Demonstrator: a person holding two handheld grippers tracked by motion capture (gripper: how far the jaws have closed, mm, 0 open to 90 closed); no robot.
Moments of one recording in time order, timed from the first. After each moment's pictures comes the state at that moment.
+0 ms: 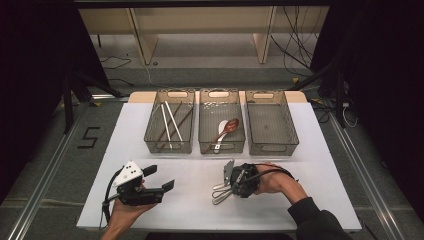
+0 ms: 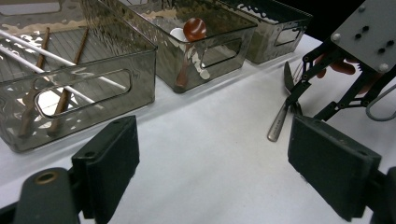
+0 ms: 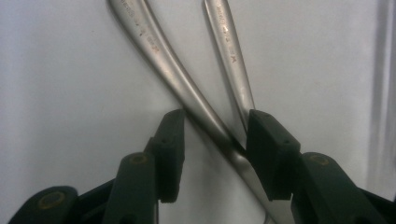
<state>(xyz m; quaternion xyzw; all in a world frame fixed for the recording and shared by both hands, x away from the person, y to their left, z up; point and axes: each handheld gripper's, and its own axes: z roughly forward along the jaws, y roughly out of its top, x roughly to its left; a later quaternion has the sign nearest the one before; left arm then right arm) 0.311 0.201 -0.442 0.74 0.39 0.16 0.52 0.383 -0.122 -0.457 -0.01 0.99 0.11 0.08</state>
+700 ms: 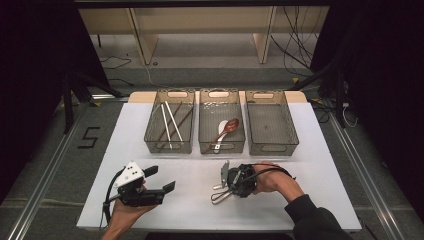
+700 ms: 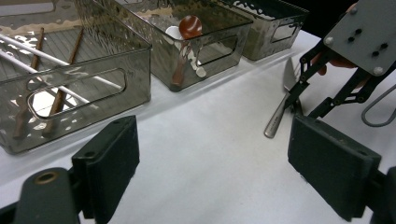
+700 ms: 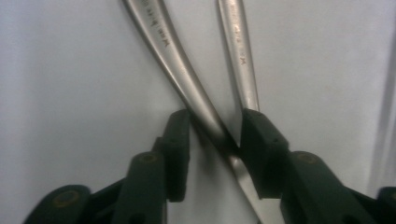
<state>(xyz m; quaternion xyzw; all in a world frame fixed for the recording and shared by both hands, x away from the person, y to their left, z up) 0.310 0.199 -0.442 0.75 0.38 0.16 0.52 0.381 -0.112 -0.456 -0.04 0.99 0.07 0.08</state>
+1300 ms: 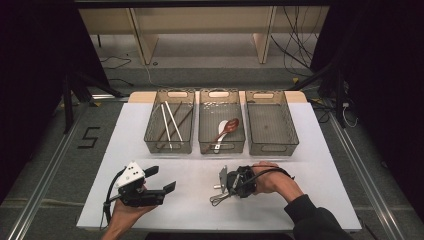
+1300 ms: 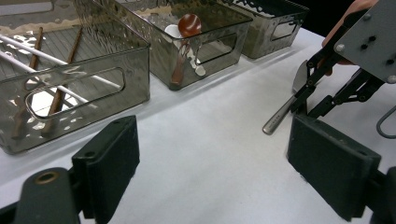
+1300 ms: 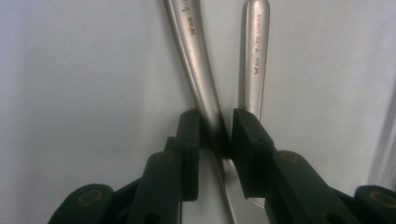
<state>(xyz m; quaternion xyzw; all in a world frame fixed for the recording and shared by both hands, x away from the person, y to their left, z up) 0.309 0.198 -0.442 0.75 0.38 0.16 0.51 0.375 -0.110 -0.456 -0.08 0.99 0.06 0.08</state>
